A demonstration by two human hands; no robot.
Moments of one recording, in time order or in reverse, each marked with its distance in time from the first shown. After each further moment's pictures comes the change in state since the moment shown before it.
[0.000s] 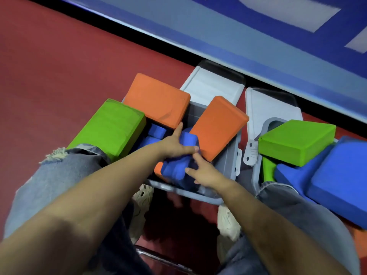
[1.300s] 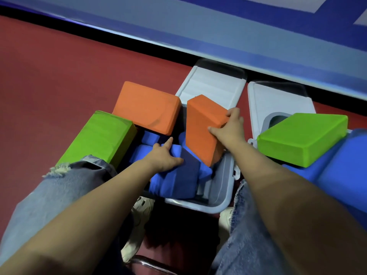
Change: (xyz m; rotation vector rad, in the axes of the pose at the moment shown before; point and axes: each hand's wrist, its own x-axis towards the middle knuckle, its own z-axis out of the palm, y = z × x) left_hand 0.017 0.001 0.021 0.332 0.133 -0.095; right_hand 0.075 0.007 -0.129 -0.014 0.672 -0.132
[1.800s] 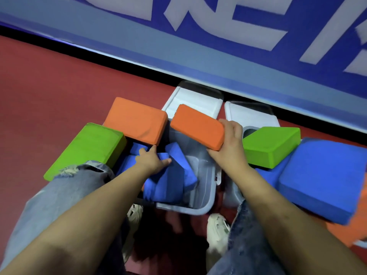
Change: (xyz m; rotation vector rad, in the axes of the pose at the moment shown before) left_hand -0.017 0.006 -0.005 -0.041 0.190 -0.073; right_hand -0.094 -0.026 -0.071 -0.132 0.180 -0.449
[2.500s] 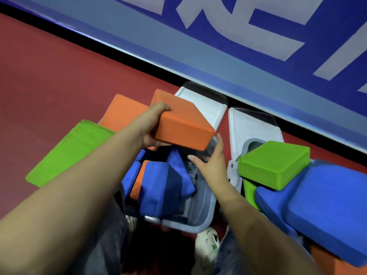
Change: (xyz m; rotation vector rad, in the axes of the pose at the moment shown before) left_hand 0.012 0.069 -0.101 -1.208 -0.292 -0.106; right_hand 0.016 0.021 0.082 0.335 -0.100 0.315
